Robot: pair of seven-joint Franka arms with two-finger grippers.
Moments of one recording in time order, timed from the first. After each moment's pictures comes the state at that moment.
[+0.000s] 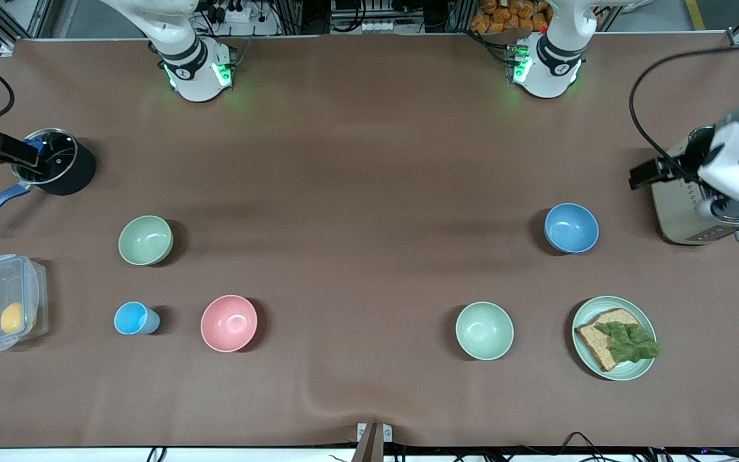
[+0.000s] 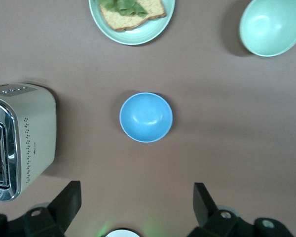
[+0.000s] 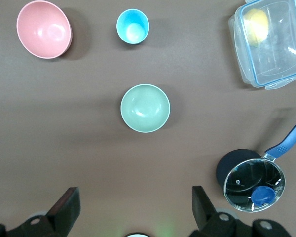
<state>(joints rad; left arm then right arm) 0.02 0.12 -0.08 -1.58 0.01 1.53 -0.19 -0.21 0.03 0.09 -1.57 0.00 1.48 -0.08</state>
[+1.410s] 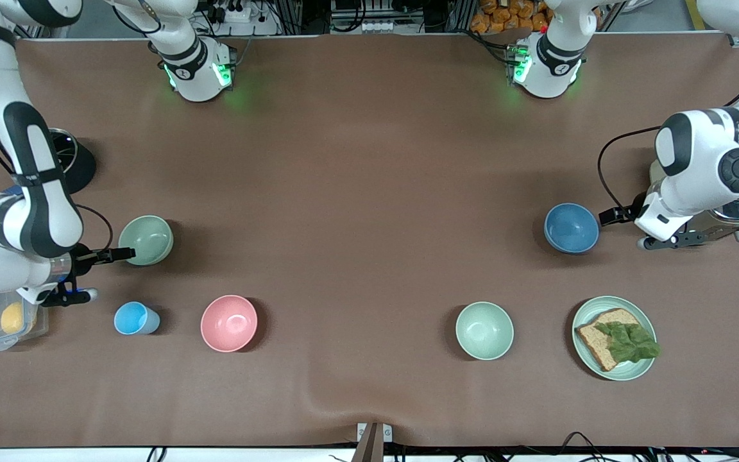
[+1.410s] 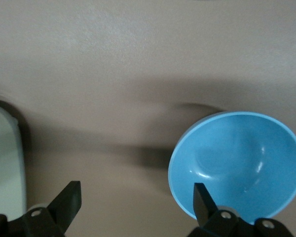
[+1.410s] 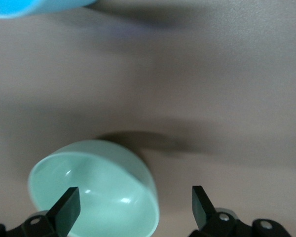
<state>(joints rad) 0.19 0.22 -0.08 -2.22 0.08 2.32 -0.06 -0.29 0.67 0.09 -1.61 0.00 1.88 -0.30</state>
